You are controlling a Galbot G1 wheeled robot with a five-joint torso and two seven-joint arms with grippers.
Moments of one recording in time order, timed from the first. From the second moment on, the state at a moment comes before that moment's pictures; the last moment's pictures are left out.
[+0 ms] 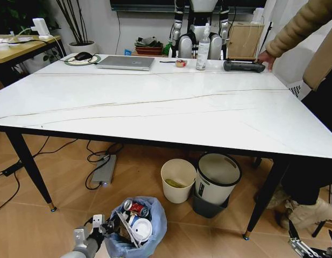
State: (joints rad) left arm 1.54 -1.05 -0.38 -1.61 -0.73 0.16 0.00; right arm -2.21 1.41 0.94 2.14 0.38 0.32 0.04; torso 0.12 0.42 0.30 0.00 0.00
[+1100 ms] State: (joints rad) left arm 1.44 -1.09 -0.38 -1.41 -0.74 0.05 0.08; right arm -2.21 1.41 0.94 2.14 0.38 0.32 0.04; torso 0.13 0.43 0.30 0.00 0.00
